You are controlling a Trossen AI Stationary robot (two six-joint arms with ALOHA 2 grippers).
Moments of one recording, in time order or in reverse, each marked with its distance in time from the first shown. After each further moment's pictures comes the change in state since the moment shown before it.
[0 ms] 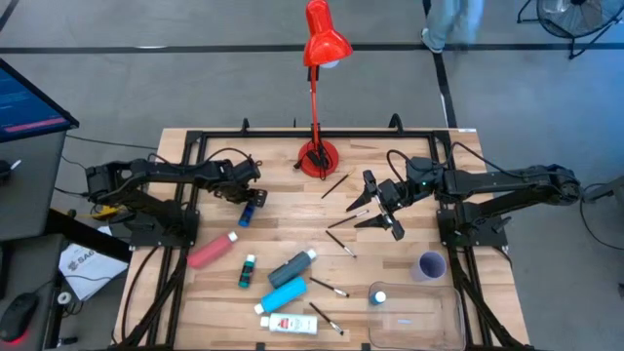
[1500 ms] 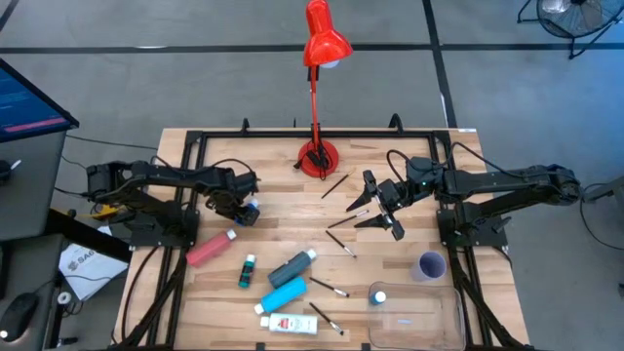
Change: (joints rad) left arm -0.113 0.000 0.000 -0.223 0.175 0.053; right arm 0.000 0.000 0.000 -0.002 0.000 0.002
